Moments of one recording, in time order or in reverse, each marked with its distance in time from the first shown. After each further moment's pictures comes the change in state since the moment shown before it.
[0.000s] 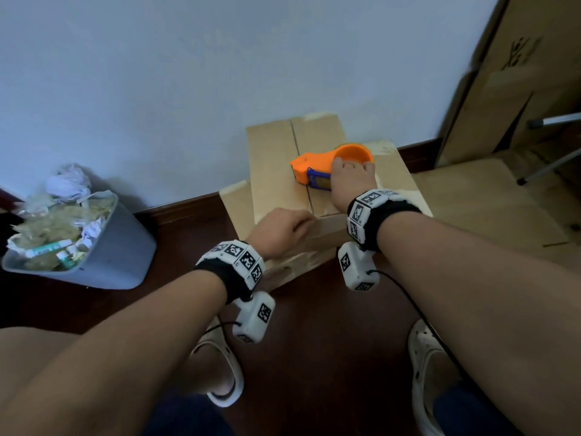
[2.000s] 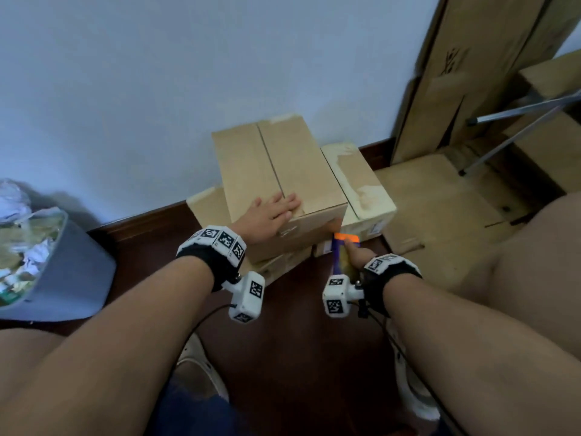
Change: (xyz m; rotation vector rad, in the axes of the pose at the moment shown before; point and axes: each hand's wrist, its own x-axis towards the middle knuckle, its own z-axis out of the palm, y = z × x) left_hand 0.023 -0.007 -0.017 -0.160 -0.442 -0.087; right_hand -0.103 0.036 0.089 0.738 -0.530 0.770
